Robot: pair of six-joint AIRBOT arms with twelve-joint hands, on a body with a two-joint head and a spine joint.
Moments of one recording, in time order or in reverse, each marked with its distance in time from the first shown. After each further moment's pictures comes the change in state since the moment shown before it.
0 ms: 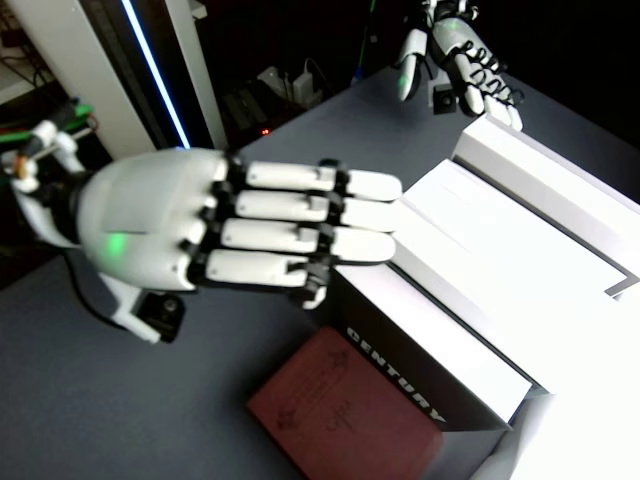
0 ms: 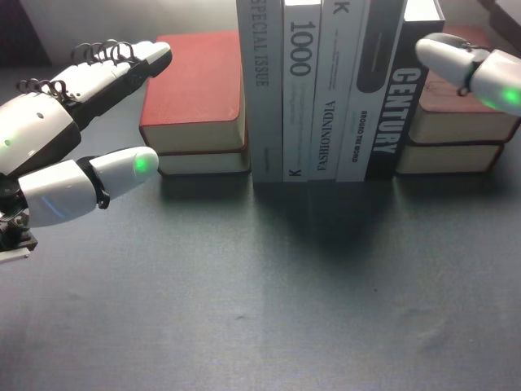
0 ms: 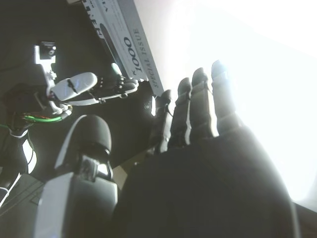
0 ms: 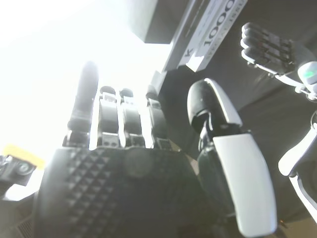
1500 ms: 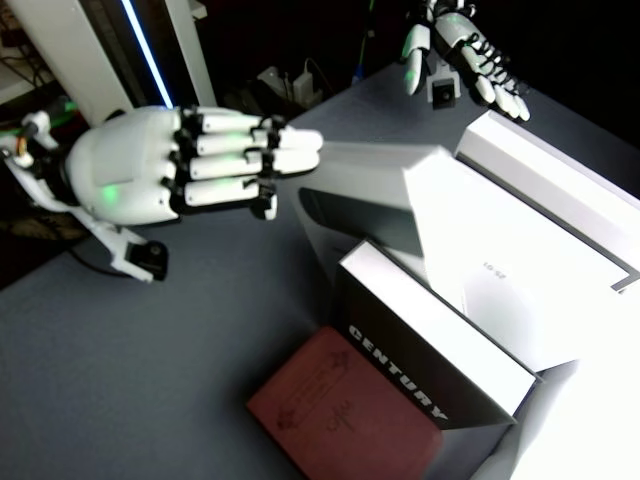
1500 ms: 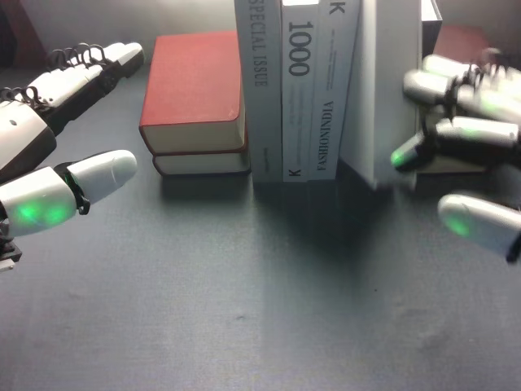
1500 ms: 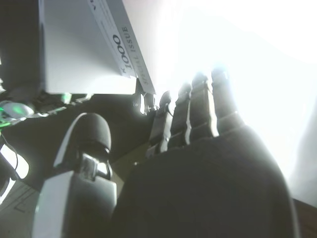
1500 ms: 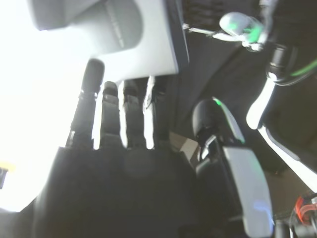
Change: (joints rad) left arm 0.074 0.021 -0.038 -0.098 -0.077 0.015; right arm -0.430 0.079 -0.188 -0.095 0.331 0.240
